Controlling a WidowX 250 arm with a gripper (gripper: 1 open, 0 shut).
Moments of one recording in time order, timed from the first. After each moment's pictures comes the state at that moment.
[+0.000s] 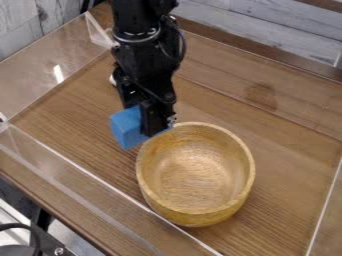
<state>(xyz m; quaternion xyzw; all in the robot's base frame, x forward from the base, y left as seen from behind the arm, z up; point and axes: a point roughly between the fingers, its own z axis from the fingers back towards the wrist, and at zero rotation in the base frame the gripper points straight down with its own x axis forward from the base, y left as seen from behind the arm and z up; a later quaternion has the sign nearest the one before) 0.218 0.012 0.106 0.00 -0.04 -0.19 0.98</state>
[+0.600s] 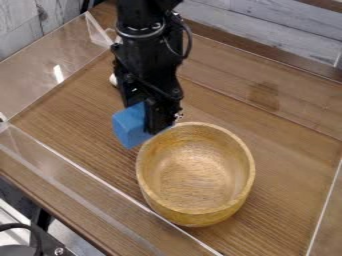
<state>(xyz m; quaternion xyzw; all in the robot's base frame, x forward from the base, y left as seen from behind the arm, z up) 0.216 0.008 0.111 0.01 -0.04 -0.16 0.99</state>
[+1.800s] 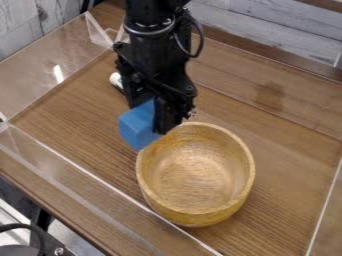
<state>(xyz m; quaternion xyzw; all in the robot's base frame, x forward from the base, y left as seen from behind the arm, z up) 0.214 -0.004 0.119 0.01 -0.04 -0.12 0.99</state>
